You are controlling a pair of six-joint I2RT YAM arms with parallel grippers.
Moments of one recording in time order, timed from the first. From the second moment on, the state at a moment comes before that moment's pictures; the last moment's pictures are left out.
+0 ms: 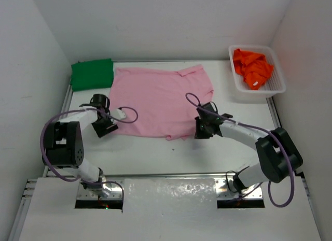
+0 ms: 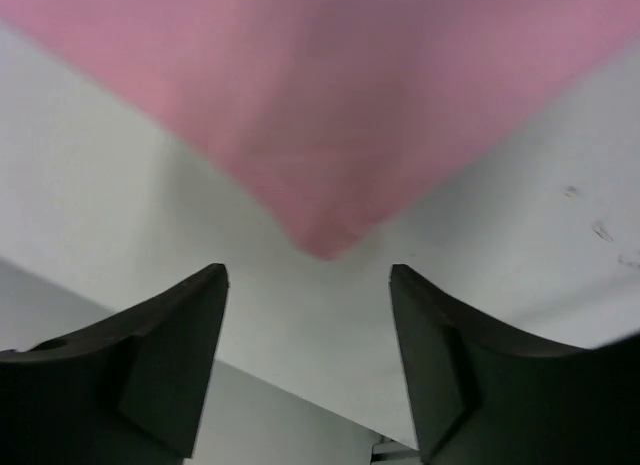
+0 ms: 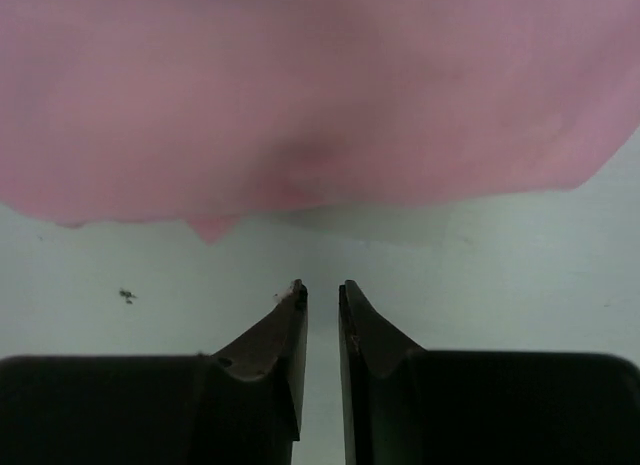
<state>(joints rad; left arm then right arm) 0.03 1.55 0.89 -0.63 -0.06 1.03 0.51 1.46 0.75 -0.37 0.01 0.47</state>
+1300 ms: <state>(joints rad) 0.03 1.58 0.81 -0.36 0.02 0.94 0.45 1.28 0.47 -0.24 0.05 0.80</state>
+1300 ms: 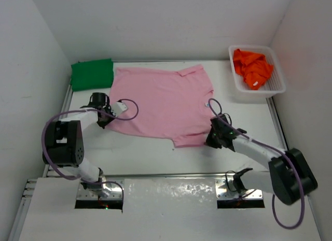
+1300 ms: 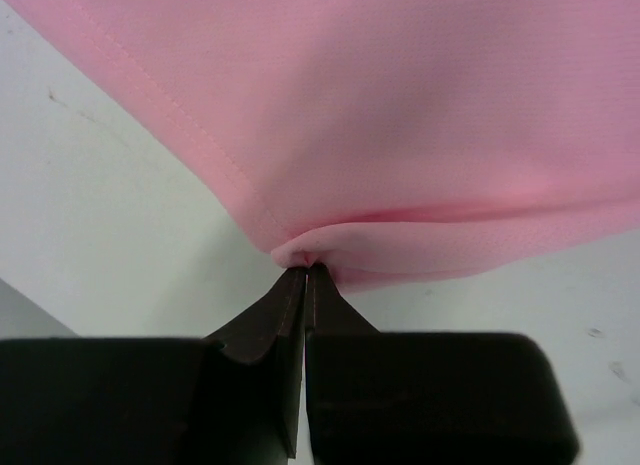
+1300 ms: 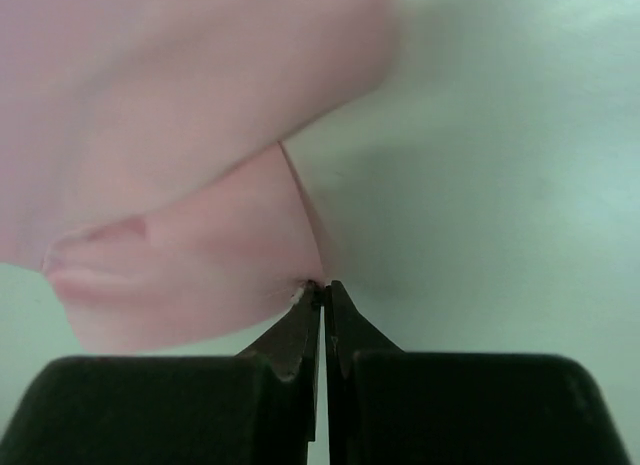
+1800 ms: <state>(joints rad) 0.02 1.48 0.75 -0.53 0.15 0.93 0.42 1.18 0.52 -0.53 0.00 0.62</state>
